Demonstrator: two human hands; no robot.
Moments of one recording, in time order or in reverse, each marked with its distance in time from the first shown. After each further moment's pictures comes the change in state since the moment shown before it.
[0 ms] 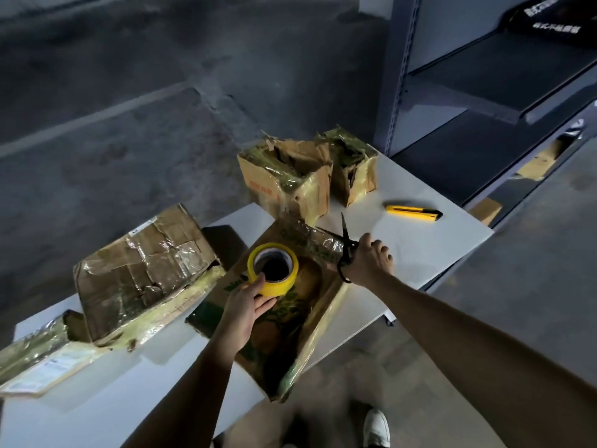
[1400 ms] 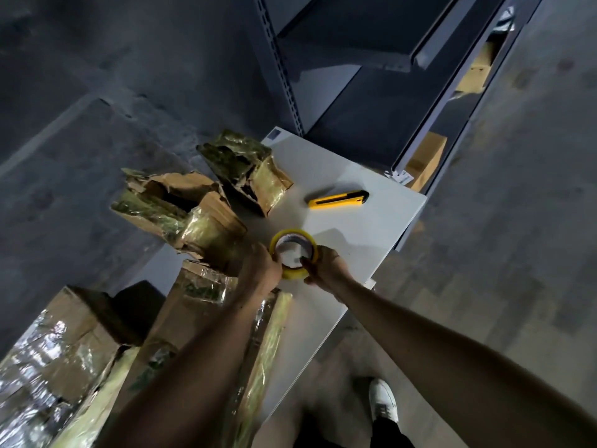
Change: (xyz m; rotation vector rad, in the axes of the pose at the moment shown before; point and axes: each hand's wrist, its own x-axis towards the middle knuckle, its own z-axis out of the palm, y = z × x) left_hand 0.140 0.014 0.235 1.413 0.055 0.239; right_hand 0.083 0.102 -0.003 0.894 -0.227 0.245
